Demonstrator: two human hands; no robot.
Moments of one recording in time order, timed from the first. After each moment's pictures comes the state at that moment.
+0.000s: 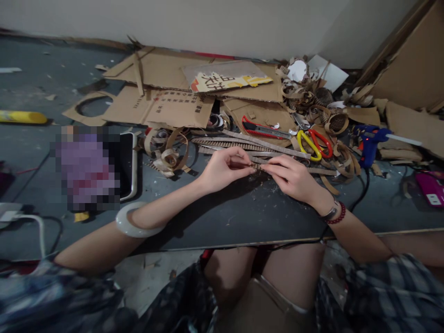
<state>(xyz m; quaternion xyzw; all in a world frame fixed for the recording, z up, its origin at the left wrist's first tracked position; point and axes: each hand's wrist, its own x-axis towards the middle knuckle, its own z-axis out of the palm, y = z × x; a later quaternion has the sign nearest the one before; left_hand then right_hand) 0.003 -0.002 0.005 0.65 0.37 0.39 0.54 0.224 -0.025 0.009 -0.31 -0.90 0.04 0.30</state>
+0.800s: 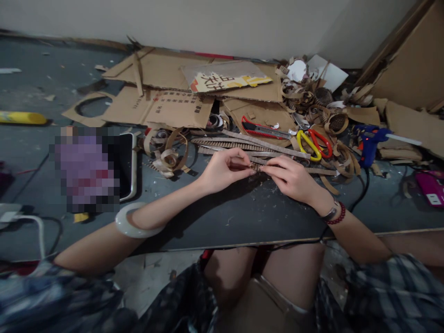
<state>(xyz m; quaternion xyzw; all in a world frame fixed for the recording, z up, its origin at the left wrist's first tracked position) 0.000 -0.002 0.002 0.67 0.38 0.37 0.53 0.225 -0.025 0.008 -0.31 -0.91 0.04 0.29</state>
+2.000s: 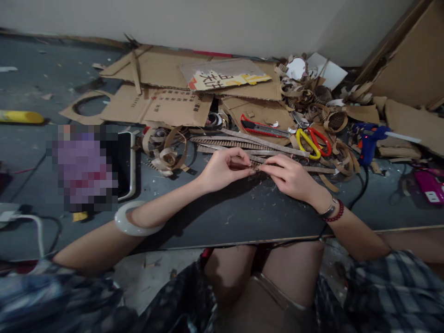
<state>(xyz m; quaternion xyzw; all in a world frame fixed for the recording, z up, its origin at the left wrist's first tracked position) 0.002 -0.002 0.003 0.67 0.37 0.36 0.54 0.225 -0.025 0.007 -0.31 -0.91 0.06 0.27</state>
